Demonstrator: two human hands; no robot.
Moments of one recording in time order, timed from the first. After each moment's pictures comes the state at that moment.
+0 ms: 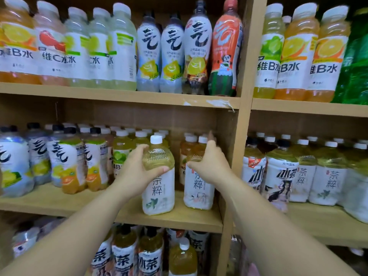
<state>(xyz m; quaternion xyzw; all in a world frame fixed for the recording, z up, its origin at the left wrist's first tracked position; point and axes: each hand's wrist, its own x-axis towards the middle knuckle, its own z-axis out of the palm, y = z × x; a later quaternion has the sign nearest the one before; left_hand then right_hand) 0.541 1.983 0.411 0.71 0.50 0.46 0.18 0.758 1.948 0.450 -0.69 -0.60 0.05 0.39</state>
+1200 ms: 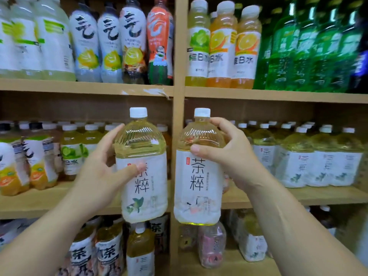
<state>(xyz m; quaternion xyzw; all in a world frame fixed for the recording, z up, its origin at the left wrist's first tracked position) 0.603 1.848 0.431 0.72 0.31 0.55 0.29 0.866 1.774 0.471 -0.46 -0.63 0.18 0.60</state>
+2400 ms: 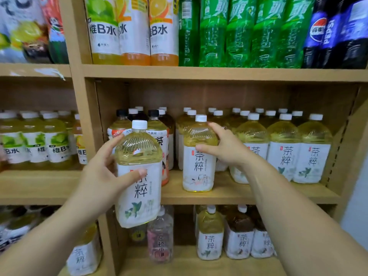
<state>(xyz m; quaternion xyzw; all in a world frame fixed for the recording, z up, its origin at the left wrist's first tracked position) 0.823 1.807 0.388 0.68 0.39 0.55 0.29 1.139 1.837 0.425 -0.63 -0.65 0.13 0.40</state>
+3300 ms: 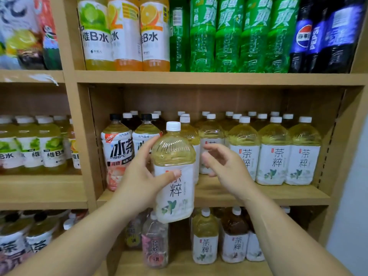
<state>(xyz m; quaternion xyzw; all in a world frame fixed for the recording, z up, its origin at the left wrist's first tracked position) 0.897 1.800 0.388 0.72 0.31 0.51 0.36 1.132 1.777 0.384 -0.54 -0.62 0.14 0.55</state>
